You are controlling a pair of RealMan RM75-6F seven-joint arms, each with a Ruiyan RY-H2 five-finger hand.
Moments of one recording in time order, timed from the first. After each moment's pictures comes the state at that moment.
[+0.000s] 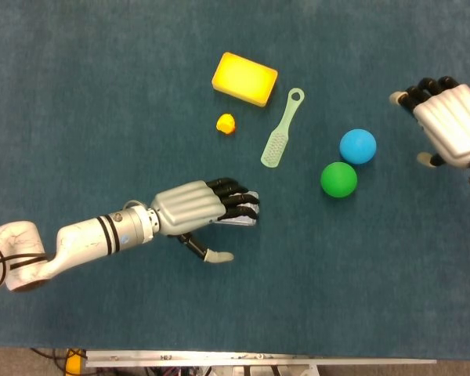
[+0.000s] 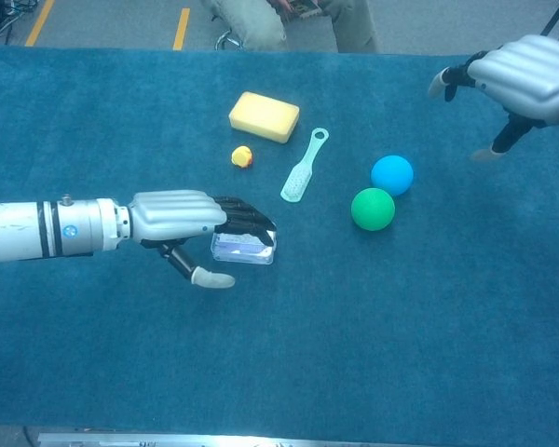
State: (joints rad) left arm -0.91 -1.52 0.17 -1.30 1.90 0.88 -0.55; right arm 0.67 -1.13 0.05 -1.78 -1.13 0.99 -0.55
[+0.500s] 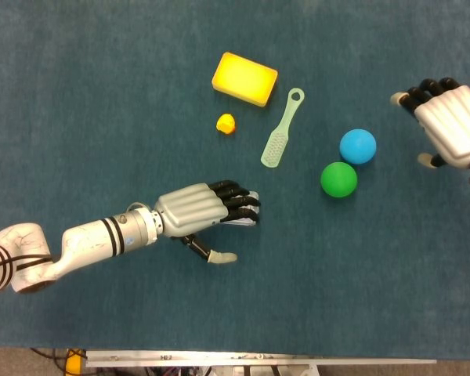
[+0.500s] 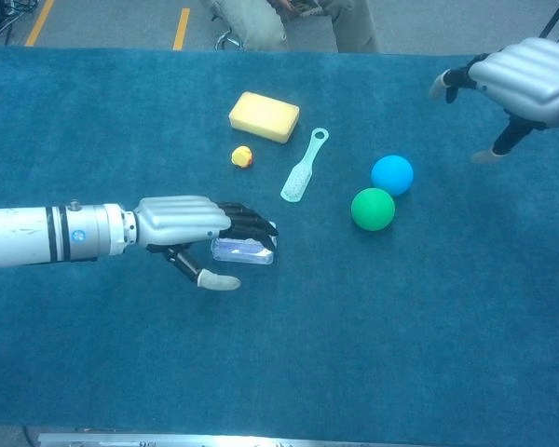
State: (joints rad) left arm -0.93 -1.54 0.20 -1.30 1.85 0.88 -0.52; right arm 0.66 -1.13 0.05 -1.77 -1.14 0.99 -0.55
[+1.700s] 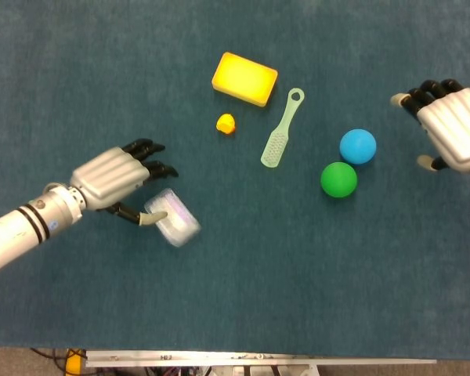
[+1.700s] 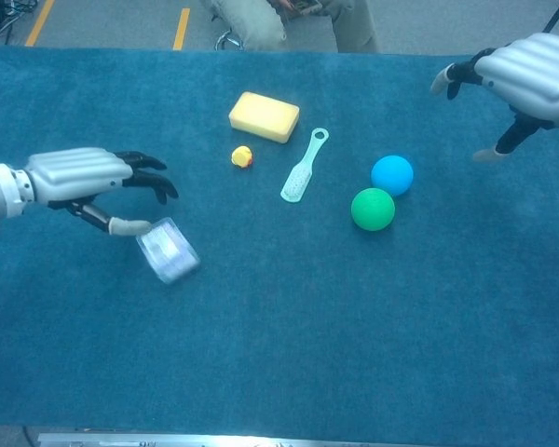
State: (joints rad) left arm -0.83 -1.28 0.24 -1.38 1.70 0.94 -0.37; right arm 0.63 -1.12 0.05 -1.81 -1.17 1.03 -0.52
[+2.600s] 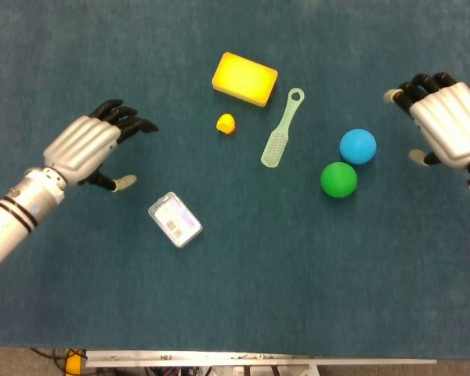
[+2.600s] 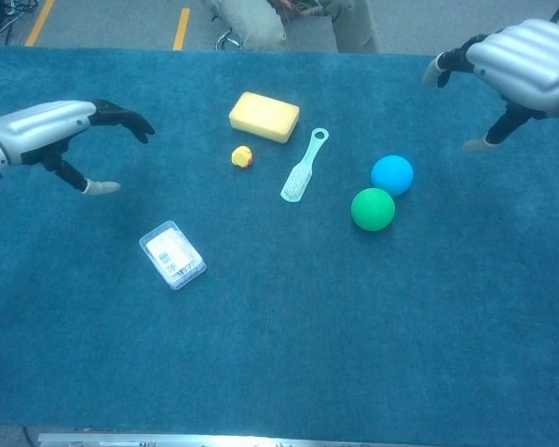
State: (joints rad) left arm -0.73 -1.26 0.10 -1.42 1.54 0.98 -0.42; right arm 0.64 -1.12 0.08 -1.82 -1.18 1.04 -0.54
